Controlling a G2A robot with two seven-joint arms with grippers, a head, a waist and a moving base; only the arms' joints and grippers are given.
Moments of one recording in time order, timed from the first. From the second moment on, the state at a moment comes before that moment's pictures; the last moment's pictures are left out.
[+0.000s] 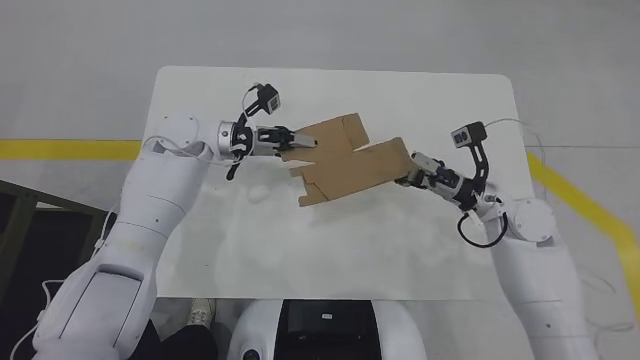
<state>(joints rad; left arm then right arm) 0.59 -1.25 -1.08 -0.87 -0.47 -0.30 -1.44 -1.16 -1.19 1.46 -1.42 0.43 -0.37 1.14</state>
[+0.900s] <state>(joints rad) 0.62 -1.24 -1.06 -0.94 -0.44 -0.28 -1.42 -1.10 -1.19 1.41 -1.35 0.48 -0.35 1.23</state>
